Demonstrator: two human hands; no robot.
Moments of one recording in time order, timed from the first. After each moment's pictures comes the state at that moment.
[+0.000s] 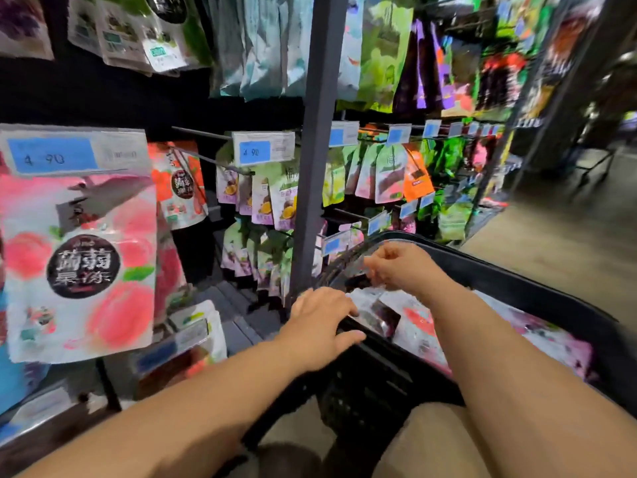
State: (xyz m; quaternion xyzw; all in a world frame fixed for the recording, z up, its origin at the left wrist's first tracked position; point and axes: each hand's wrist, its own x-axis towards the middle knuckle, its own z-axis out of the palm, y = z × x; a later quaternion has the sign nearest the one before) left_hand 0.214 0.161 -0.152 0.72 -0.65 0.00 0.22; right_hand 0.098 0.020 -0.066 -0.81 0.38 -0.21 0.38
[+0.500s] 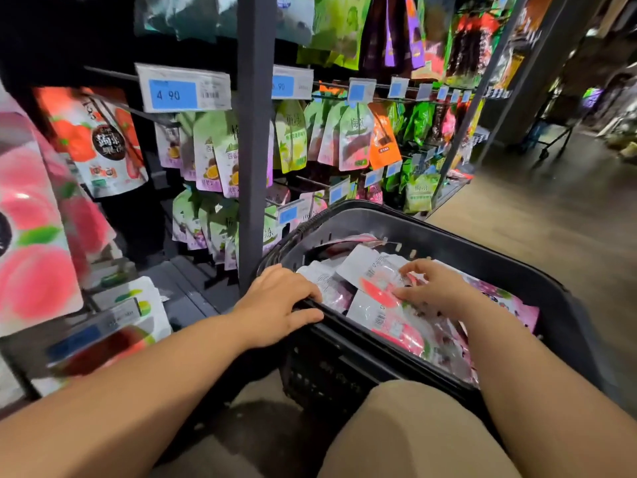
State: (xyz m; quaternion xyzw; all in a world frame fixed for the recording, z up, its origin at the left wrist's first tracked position) left_hand 0.219 0.133 -0.171 0.69 -0.69 -0.05 0.20; right_hand -0.020 -0.050 -0.119 -0.81 0.51 -0.08 0.29
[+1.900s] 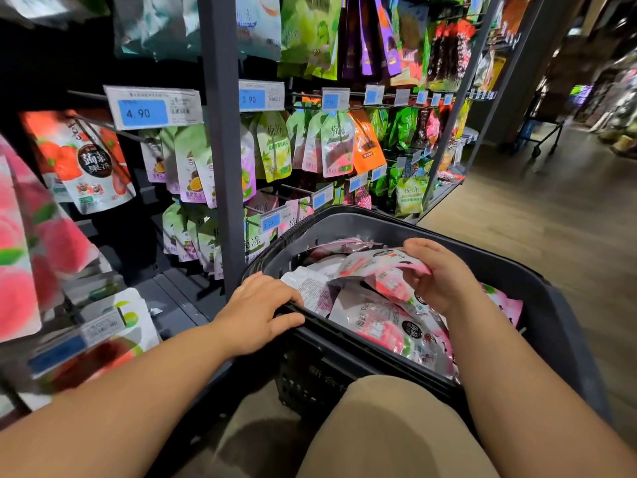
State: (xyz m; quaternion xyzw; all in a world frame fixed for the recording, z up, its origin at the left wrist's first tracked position) left_hand 0.202 0.138 -0.166 0.69 -0.69 -0.03 0.21; right_hand -0.038 -0.040 -0.101 -0.50 0.33 -0.39 0.70
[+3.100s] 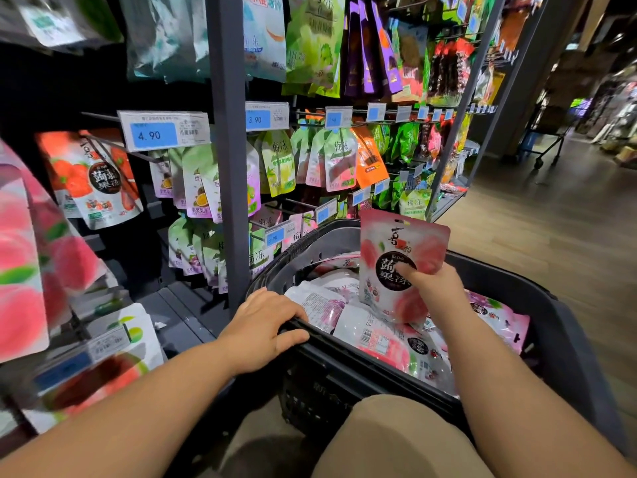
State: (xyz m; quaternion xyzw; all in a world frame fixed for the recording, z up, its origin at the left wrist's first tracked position) left_hand 0.205 0.137 -0.169 0.70 -0.69 -0.04 0.20; right_hand -0.028 -0.041 -0.110 -0.63 0.45 -0.41 0.48
